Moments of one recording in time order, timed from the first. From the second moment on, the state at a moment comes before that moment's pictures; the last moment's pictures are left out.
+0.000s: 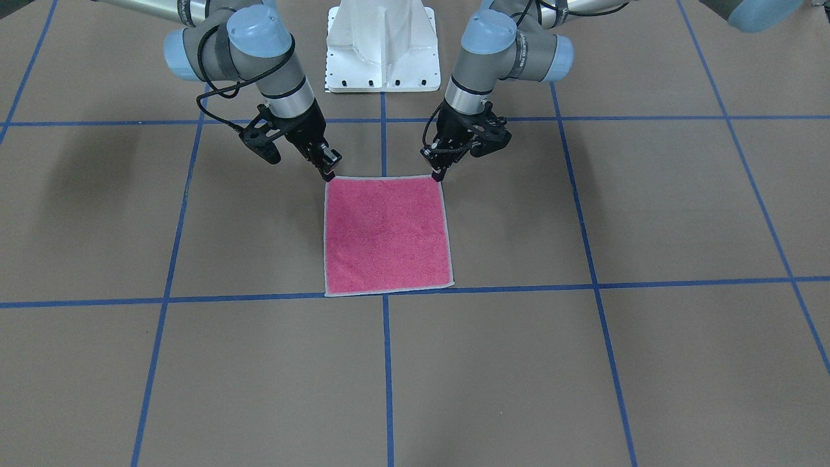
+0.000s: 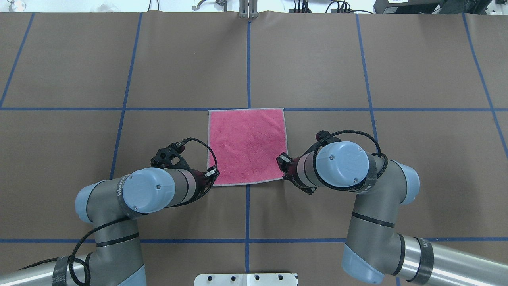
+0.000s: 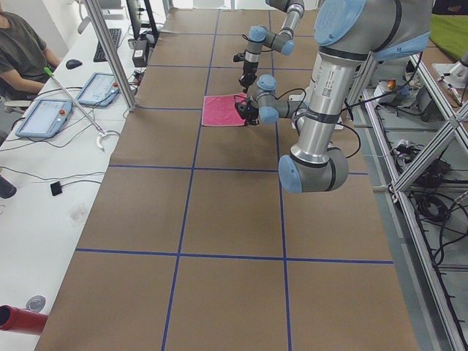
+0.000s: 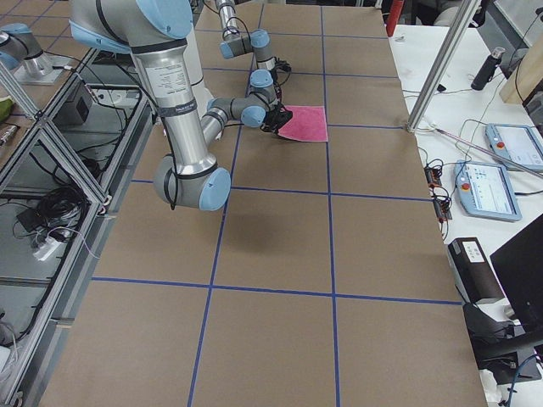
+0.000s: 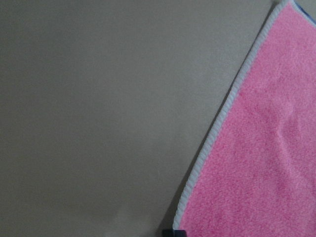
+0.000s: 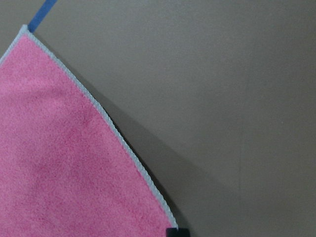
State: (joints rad) left arm -0.32 -2.01 -1.74 -2.00 -1.57 -1.95; right arm 0.39 -1.15 1.80 -1.25 1.72 2.12
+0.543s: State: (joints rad) left arm -0.32 -2.02 -1.79 -1.97 -1.61 -1.95; right arm 0.38 -1.19 1.86 -1.25 1.72 2.12
